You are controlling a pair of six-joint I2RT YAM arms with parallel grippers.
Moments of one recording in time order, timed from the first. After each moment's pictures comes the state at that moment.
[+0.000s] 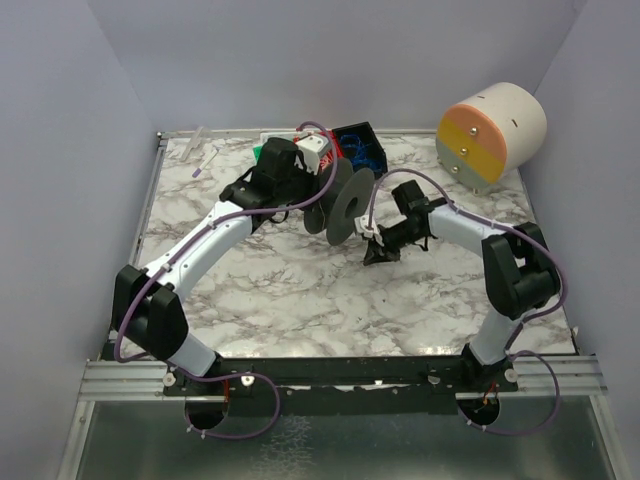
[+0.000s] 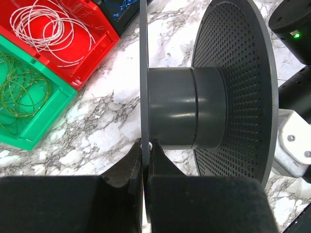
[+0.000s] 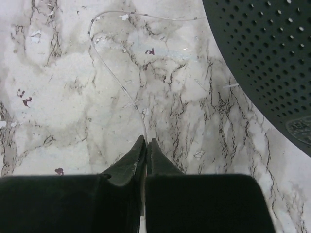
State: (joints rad) left arm -0.55 1.52 1.35 -0.38 0.19 -0.07; right arm 0.39 1.75 1.09 -0.61 -0.89 -1.27
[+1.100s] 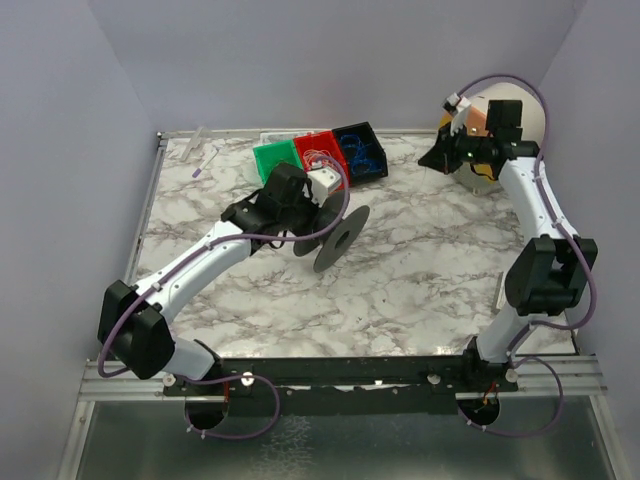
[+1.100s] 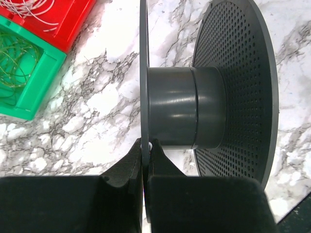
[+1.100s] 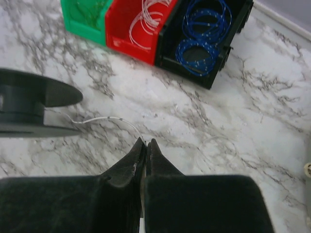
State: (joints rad) left arm -0.62 1.41 1.22 -0.49 0.14 0.07; right arm -0.02 1.72 1.57 -0.57 -0.79 -0.39
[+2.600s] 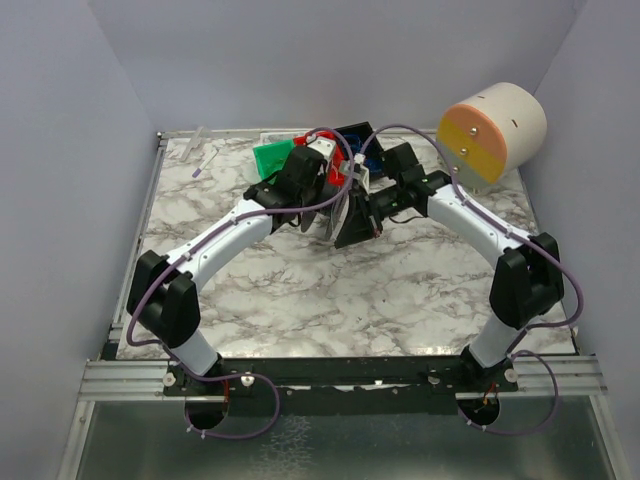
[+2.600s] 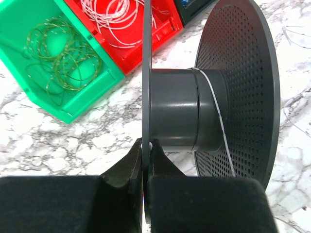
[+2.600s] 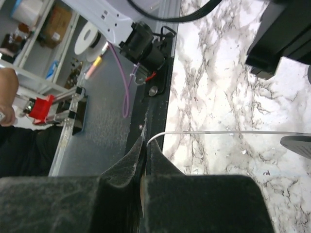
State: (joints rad) left arm -0.64 1.61 1.39 -0.40 -0.24 -0.11; right arm 0.47 1.71 1.41 -0.61 -1.35 -0.22
